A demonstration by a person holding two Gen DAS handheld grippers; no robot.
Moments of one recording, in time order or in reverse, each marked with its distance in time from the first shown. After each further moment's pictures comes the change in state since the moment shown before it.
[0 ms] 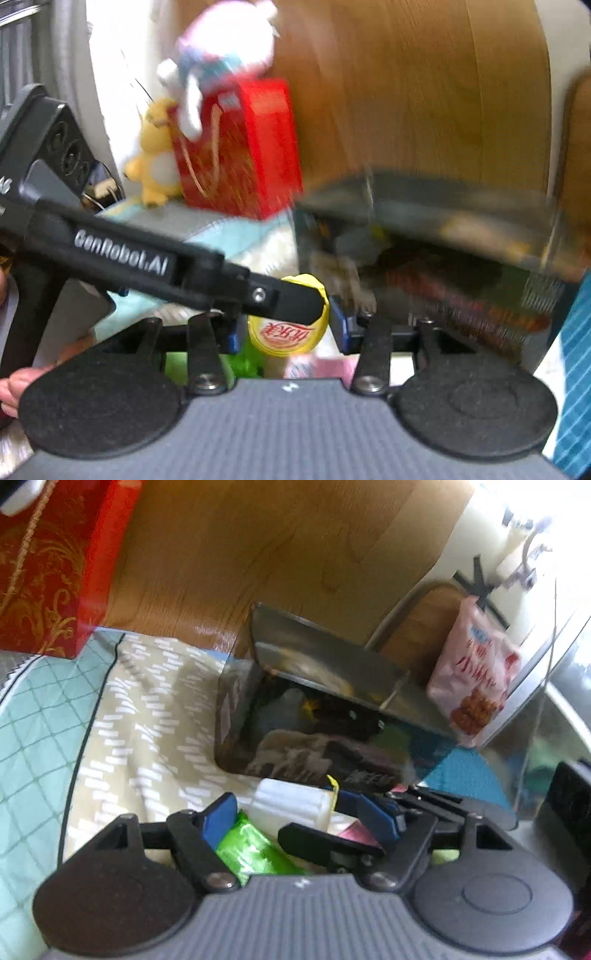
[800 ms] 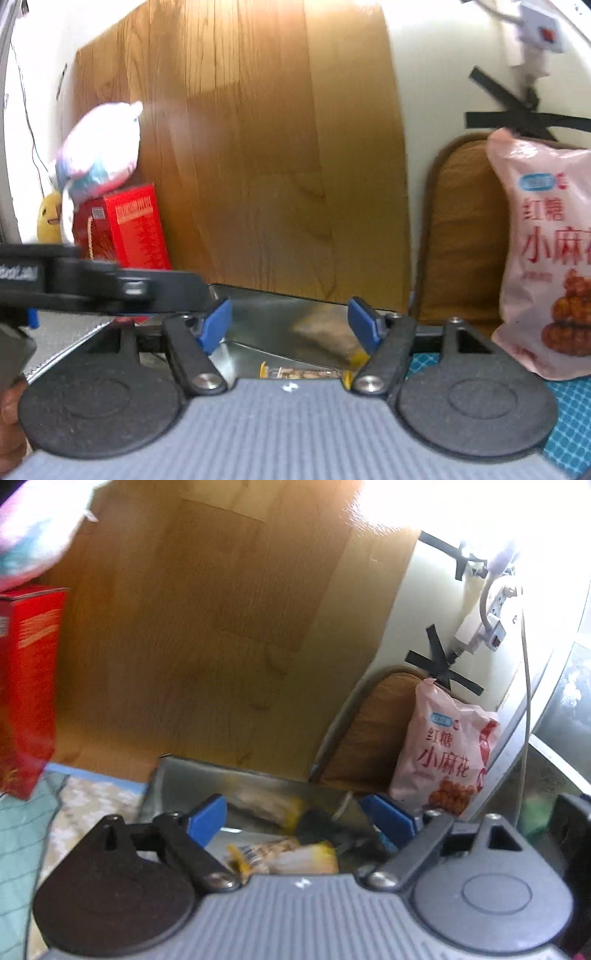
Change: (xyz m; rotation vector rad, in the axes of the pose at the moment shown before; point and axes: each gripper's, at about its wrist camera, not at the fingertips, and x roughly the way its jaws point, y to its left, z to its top) left arm 0.005 -0.075 0.059 0.098 -0.254 0.033; right arm -0.034 -0.076 0.046 0.102 -0.193 -0.296
